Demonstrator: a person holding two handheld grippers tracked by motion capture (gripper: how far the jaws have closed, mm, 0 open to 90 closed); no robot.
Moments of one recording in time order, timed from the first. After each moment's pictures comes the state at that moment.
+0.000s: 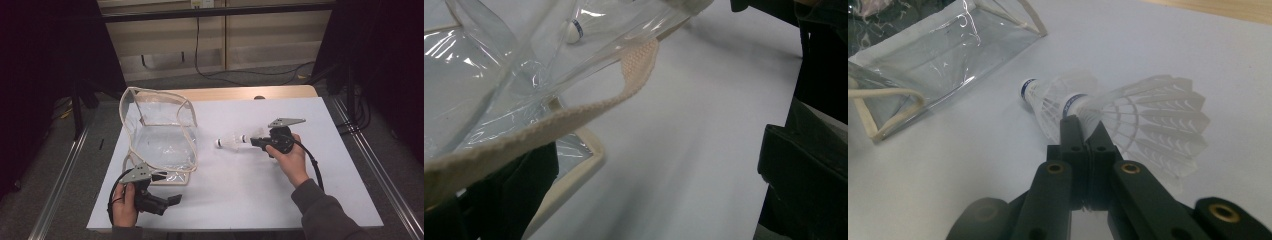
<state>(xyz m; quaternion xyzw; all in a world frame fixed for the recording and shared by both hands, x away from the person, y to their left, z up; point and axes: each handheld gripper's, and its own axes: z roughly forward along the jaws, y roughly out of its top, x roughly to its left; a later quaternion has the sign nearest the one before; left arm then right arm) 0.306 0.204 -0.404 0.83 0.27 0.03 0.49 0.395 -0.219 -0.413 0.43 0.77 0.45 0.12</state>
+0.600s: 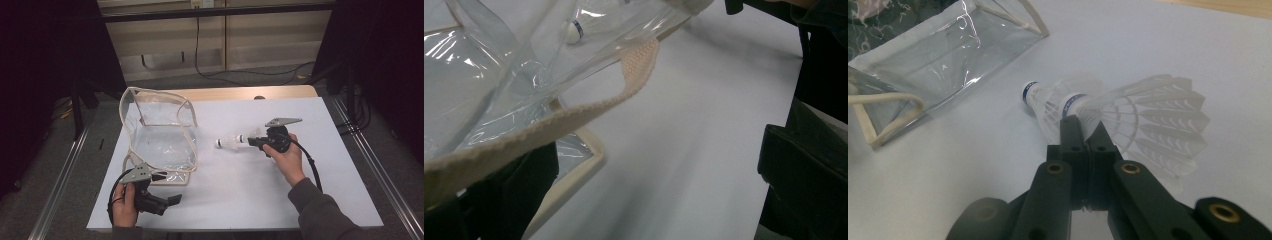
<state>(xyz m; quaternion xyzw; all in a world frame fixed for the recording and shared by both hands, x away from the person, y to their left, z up) 0.306 0.204 -0.404 0.83 0.27 0.03 0.49 0.400 -0.213 -0.417 0.44 0.77 0.46 0.11</state>
